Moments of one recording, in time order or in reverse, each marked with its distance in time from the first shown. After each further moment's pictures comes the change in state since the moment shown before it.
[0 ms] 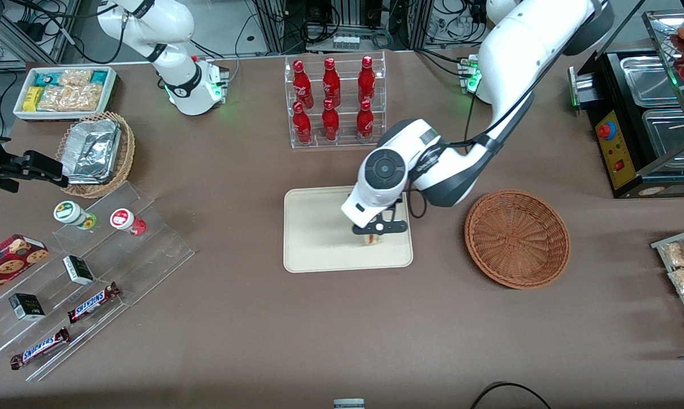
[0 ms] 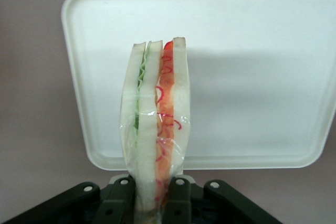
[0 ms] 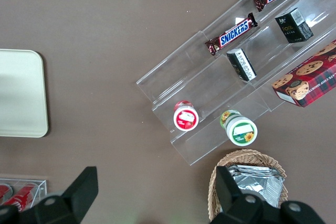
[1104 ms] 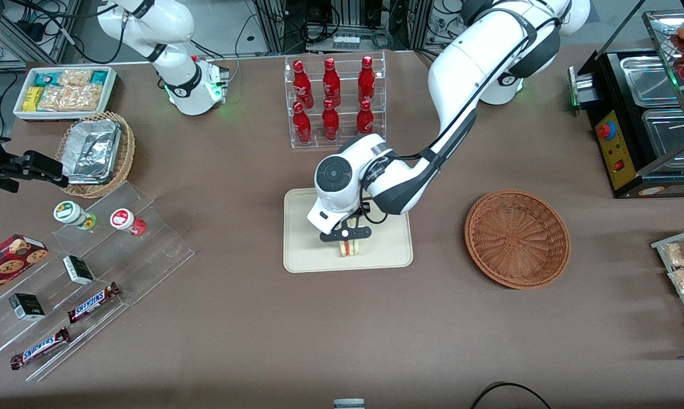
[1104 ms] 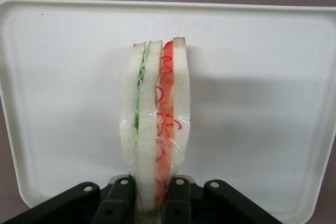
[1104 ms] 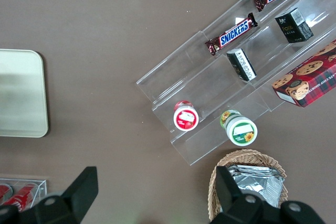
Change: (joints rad) arm -0.279 0.164 0.214 0.197 0.046 0.059 -0.110
